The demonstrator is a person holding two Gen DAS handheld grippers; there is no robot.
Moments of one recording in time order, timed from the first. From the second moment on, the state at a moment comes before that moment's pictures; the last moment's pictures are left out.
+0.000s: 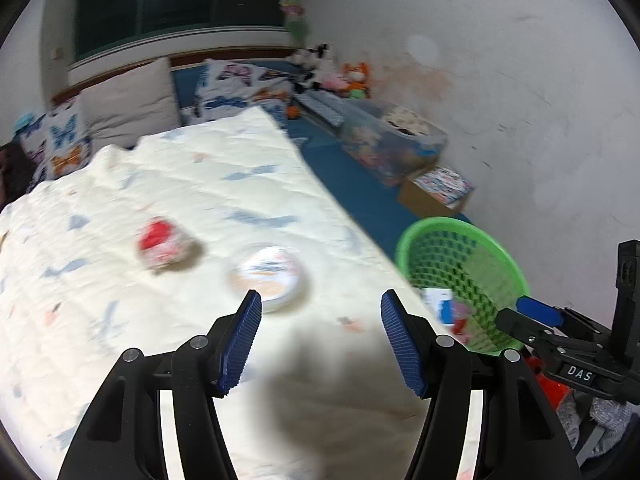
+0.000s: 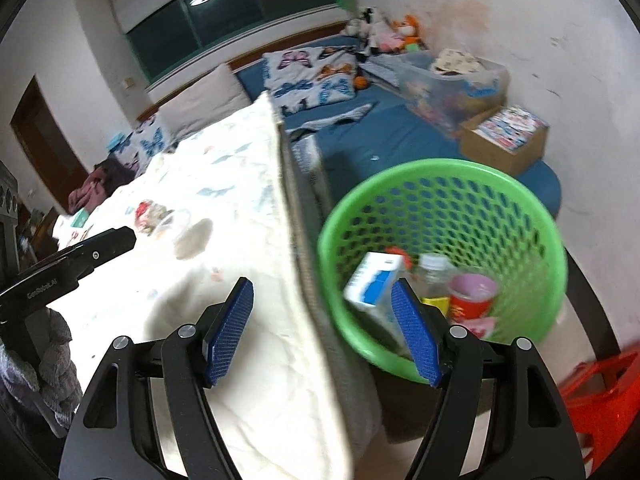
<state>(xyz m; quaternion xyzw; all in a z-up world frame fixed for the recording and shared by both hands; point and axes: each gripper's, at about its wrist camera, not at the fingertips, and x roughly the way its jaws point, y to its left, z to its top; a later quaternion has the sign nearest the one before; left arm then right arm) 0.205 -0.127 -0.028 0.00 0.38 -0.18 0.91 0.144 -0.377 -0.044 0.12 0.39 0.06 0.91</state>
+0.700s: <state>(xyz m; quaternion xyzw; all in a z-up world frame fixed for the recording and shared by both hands) 0.187 0.028 -0.035 -0.06 0.38 -0.04 0.92 0.205 -0.250 -0.055 0.03 0.41 0.15 0.90</state>
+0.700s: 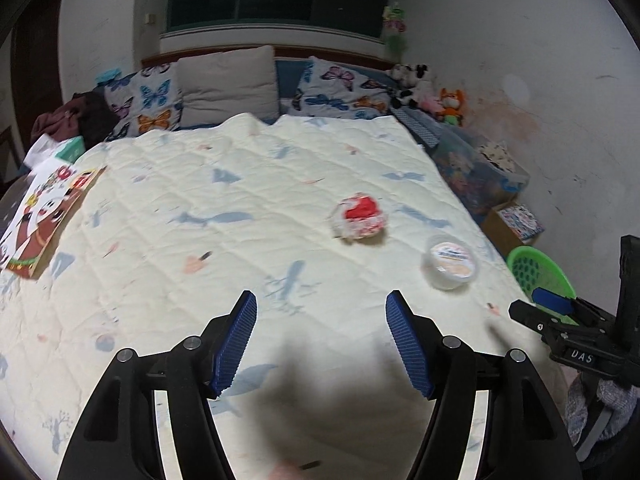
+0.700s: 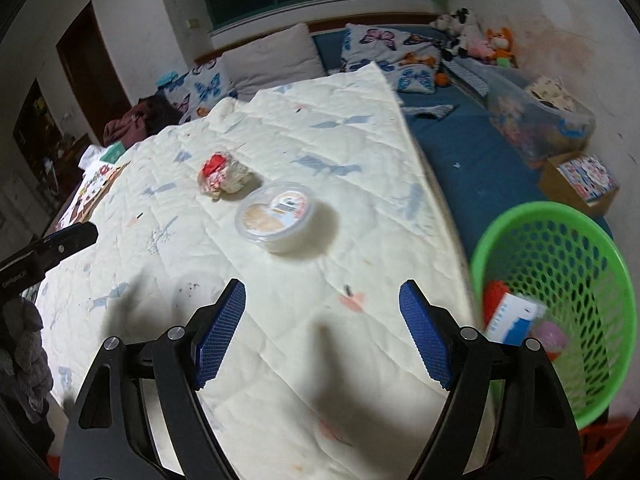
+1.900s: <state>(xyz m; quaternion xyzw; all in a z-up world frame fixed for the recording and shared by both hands) 0.209 0.058 -0.054 -0.08 0.40 -0.02 0.91 0.288 -0.189 -0.091 -0.03 0.44 0.16 0.88</state>
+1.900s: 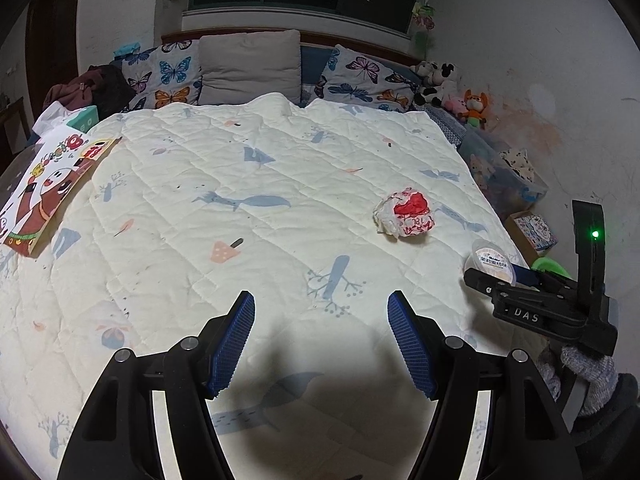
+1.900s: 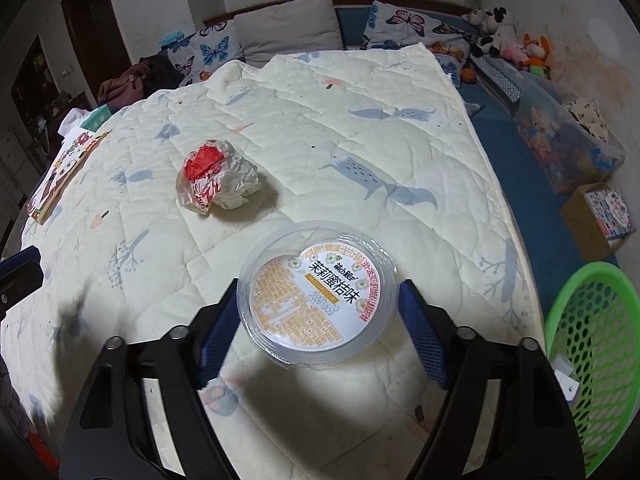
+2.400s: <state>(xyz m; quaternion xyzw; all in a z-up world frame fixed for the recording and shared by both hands) 0.261 0.018 -0.054 -0.05 0.41 -0.06 0.91 0.272 -0.196 -0.082 -0.03 0.43 0.17 0.88</state>
